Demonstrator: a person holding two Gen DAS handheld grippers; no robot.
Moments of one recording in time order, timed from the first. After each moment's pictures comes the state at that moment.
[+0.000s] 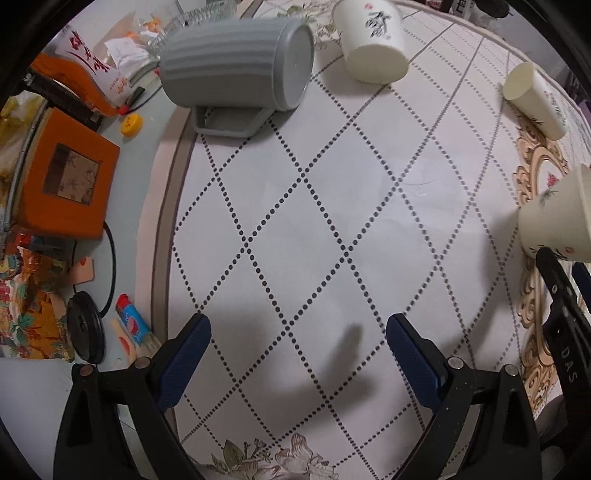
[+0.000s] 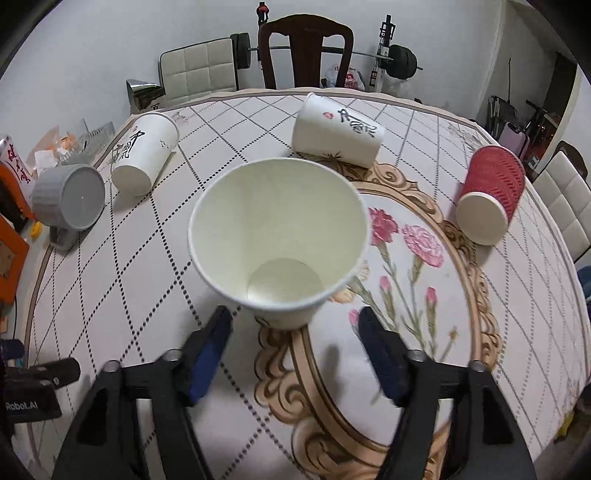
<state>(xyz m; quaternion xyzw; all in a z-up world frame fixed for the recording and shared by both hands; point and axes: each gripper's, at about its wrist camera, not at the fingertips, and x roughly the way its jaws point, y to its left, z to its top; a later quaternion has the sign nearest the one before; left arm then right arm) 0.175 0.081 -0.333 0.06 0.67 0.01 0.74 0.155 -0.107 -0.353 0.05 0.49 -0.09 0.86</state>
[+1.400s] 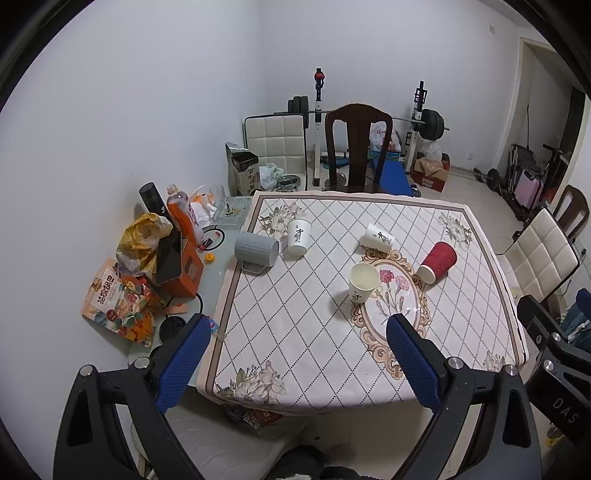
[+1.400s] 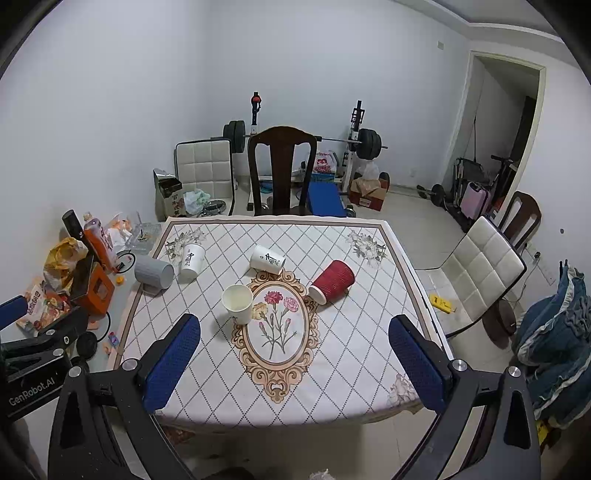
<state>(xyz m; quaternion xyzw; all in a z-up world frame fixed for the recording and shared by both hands) -0.050 0.028 0.004 0.04 0.42 -0.02 0.91 -0.092 -0.160 0.025 0.01 0.38 -0.11 0.92</state>
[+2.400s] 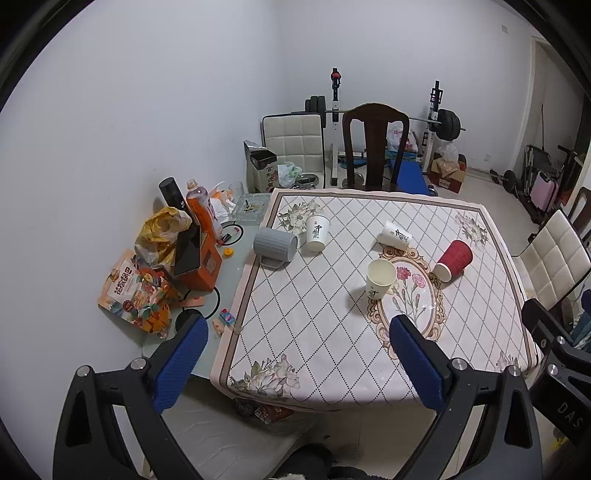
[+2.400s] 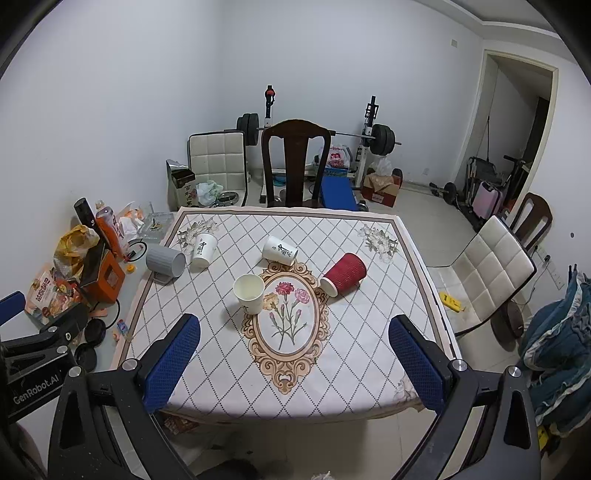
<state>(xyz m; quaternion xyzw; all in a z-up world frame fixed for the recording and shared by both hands) -0.064 0.033 0.001 0.04 0.42 0.02 0.91 -0.088 -0.153 0.015 0.01 0.39 -0.08 0.92</state>
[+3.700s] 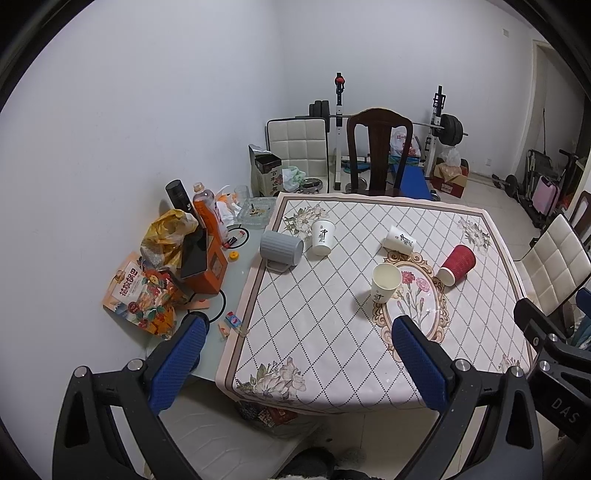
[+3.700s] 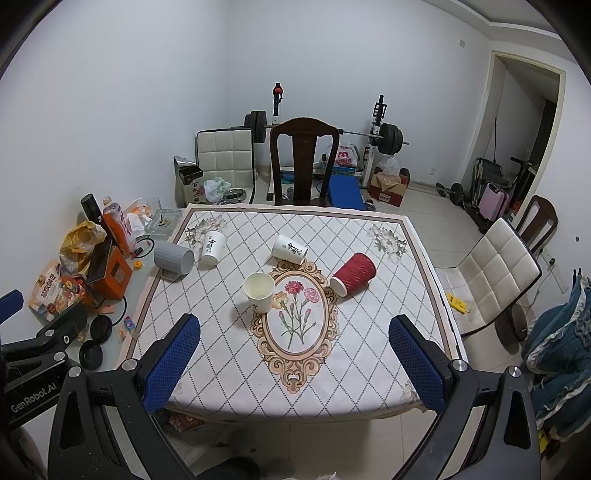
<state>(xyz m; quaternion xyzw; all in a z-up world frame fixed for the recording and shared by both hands) -0.060 0.045 0.004 0.04 0.41 0.02 0.91 -0.084 -0.137 0.011 0.01 0.40 -0.07 0.92</state>
